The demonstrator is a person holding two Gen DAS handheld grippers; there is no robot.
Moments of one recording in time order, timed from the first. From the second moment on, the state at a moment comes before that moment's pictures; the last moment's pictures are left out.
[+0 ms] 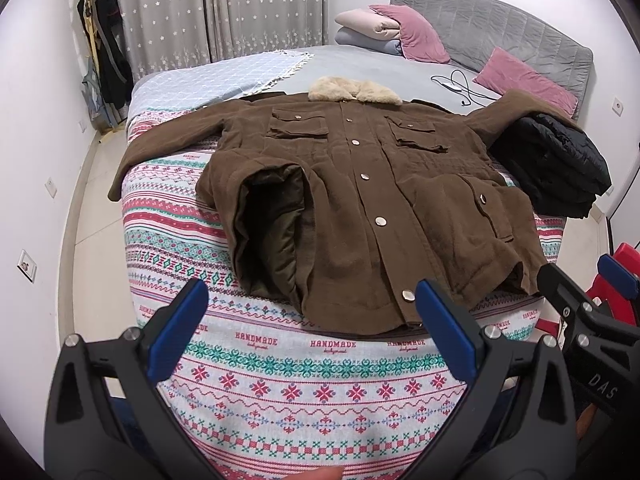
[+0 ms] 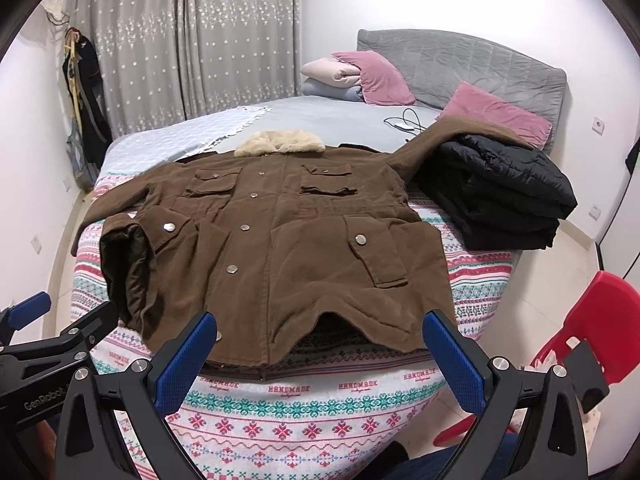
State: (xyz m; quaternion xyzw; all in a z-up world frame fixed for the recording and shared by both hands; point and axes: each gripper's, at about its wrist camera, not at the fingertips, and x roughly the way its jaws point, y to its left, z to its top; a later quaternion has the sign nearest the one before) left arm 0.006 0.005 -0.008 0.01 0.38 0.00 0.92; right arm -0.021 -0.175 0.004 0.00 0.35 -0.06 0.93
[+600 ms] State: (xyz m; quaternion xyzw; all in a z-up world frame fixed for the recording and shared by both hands) left arm 0.015 0.012 -0.011 -0.01 0.39 0.01 0.92; right arm -0.019 -0.179 0.005 0.00 0.34 -0.08 0.94
